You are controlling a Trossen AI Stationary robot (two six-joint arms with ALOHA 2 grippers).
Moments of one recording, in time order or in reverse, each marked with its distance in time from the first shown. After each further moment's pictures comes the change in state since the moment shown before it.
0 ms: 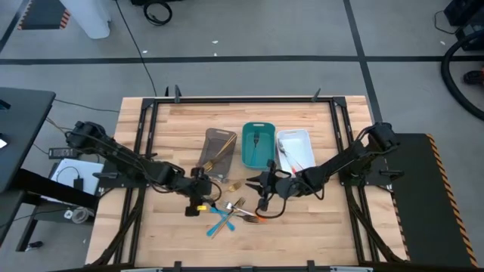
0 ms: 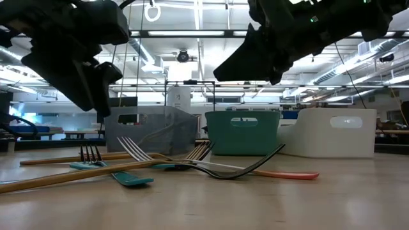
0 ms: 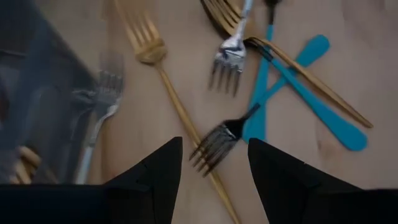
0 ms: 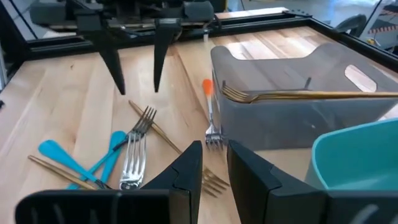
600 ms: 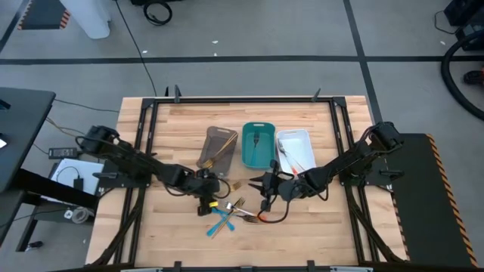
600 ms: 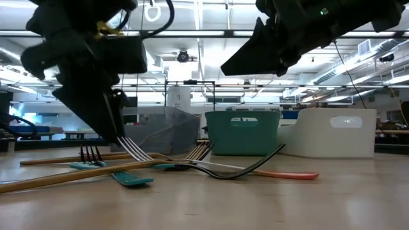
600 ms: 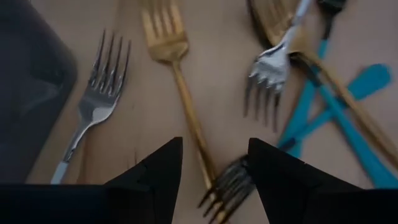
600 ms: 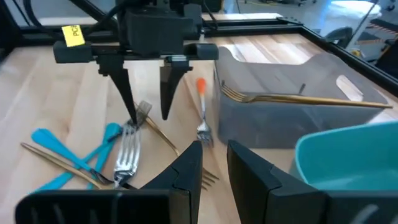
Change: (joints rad) left arm 0.063 0.181 0.004 0.153 0.000 -0.137; right arm 0.033 -0.043 0.000 -0.075 0.058 -0.039
